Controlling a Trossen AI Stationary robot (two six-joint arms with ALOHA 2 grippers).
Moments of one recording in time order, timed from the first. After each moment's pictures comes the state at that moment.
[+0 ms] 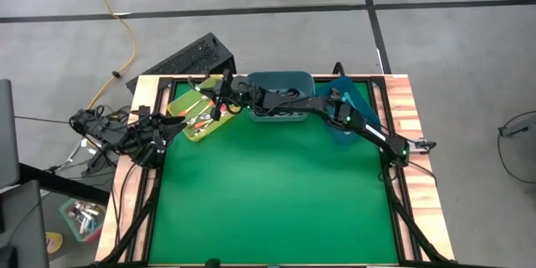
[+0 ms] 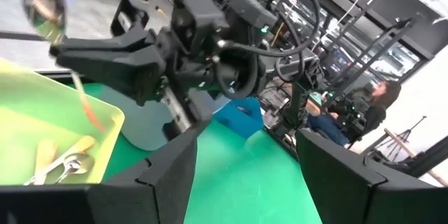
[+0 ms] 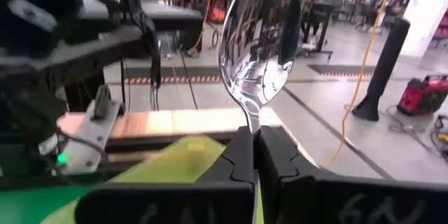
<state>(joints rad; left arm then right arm) -0.47 0.01 0.44 -0.58 -0.90 -0.78 -0.28 2.57 2.20 0.34 -0.03 -0.09</state>
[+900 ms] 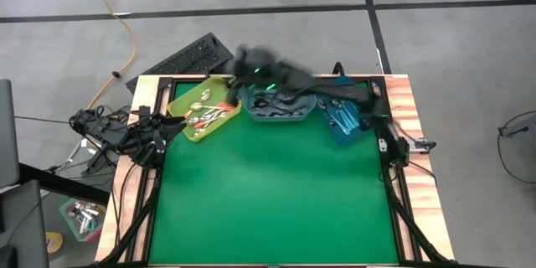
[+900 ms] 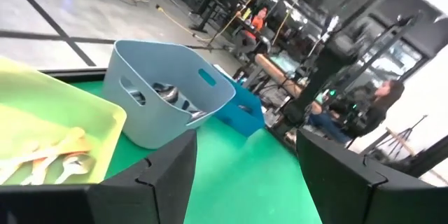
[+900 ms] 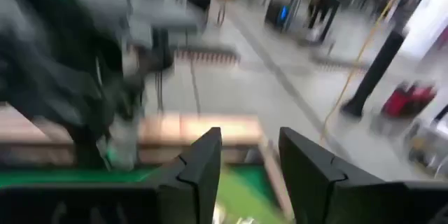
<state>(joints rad) -0.47 0.01 0.44 -0.59 -0.90 -0.79 -0.26 2.16 2.20 -0.20 -0.02 -0.21</state>
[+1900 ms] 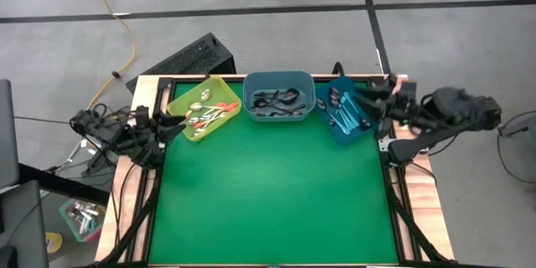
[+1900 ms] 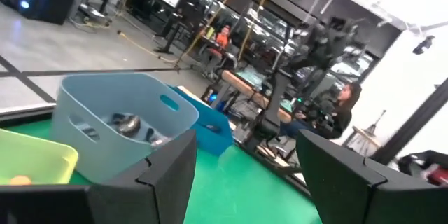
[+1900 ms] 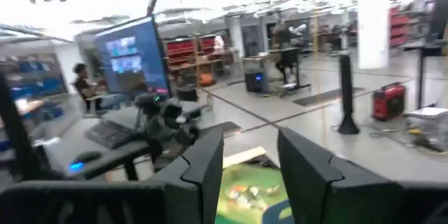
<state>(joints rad) -0.47 0.01 0.40 -0.34 -0.82 -0.55 0.30 0.68 1.01 -0.16 0.64 0.07</state>
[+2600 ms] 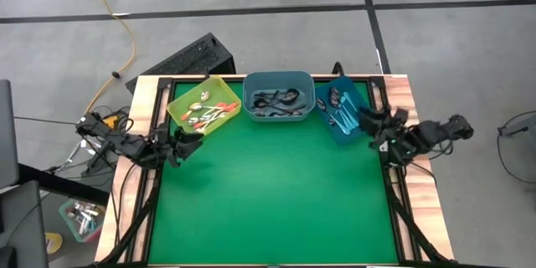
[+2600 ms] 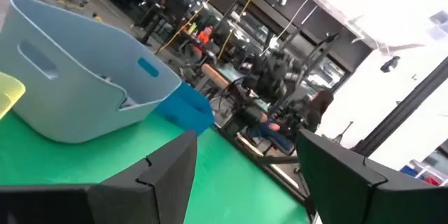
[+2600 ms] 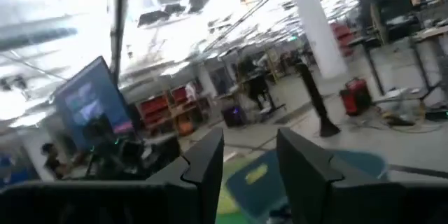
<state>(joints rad) -0.47 0.00 0.01 0.14 -0.76 -0.61 0.37 0.00 0.15 0.26 0.91 0.10</state>
